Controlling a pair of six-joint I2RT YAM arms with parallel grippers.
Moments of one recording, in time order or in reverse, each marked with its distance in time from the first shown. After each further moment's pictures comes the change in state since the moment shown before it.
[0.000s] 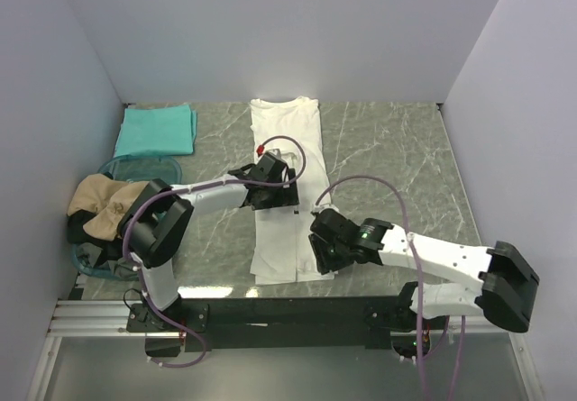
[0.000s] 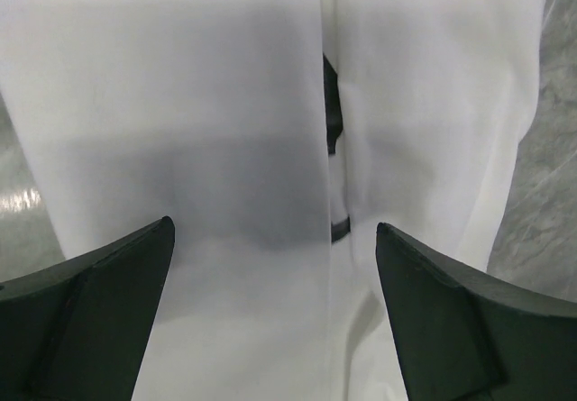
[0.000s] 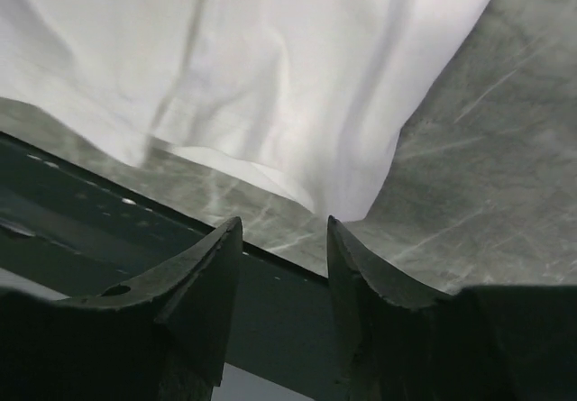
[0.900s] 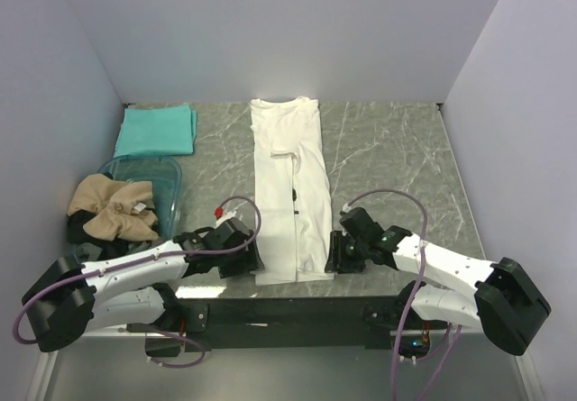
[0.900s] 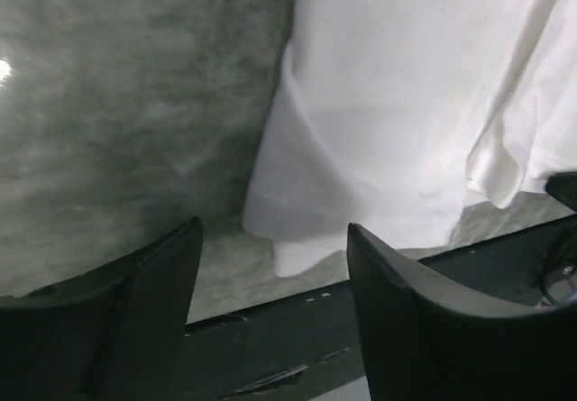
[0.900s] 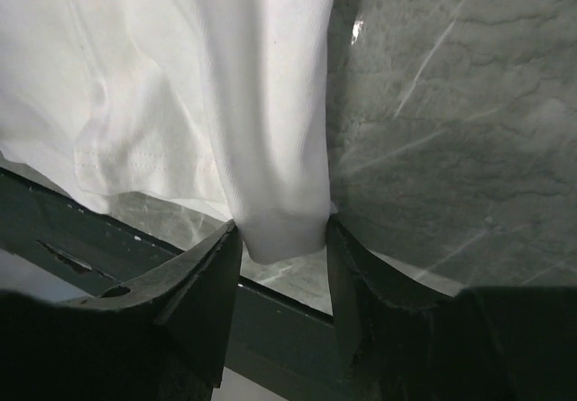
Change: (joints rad) left arm -0.206 -0.731 -0.647 -0.201 0.017 -0.340; right arm -0.285 -0.118 -0.262 0.226 -0.237 0.126
